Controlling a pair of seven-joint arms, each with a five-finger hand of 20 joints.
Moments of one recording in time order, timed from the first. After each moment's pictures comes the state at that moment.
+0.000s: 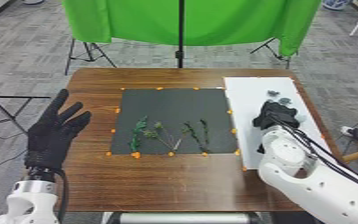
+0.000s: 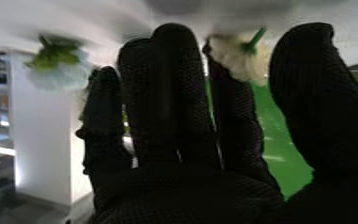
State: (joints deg) left arm 128.1 -60.1 -97.4 -124.6 37.0 8.5 17.3; right arm -67.6 -41.0 36.9 -101.6 -124.8 3.4 61.0
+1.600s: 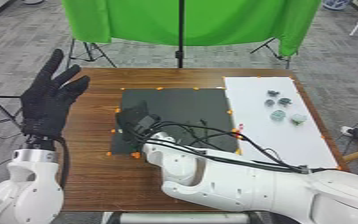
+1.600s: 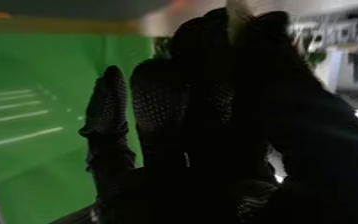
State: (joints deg) left arm 115.5 -54.1 -93.2 -122.6 35.8 9.5 22.0; right arm -44.3 -73.8 4.7 -88.3 -130.2 7.9 33.7
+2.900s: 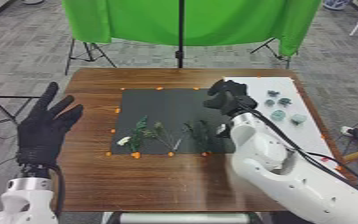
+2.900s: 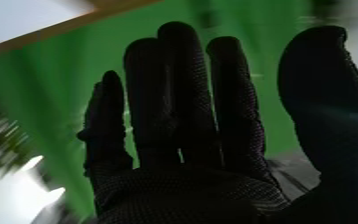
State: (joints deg) left arm 127.9 -58.8 -97.6 -124.8 35.6 9.9 22.4; right arm -64.0 -46.2 36.1 -106.8 -124.6 12.3 45.5
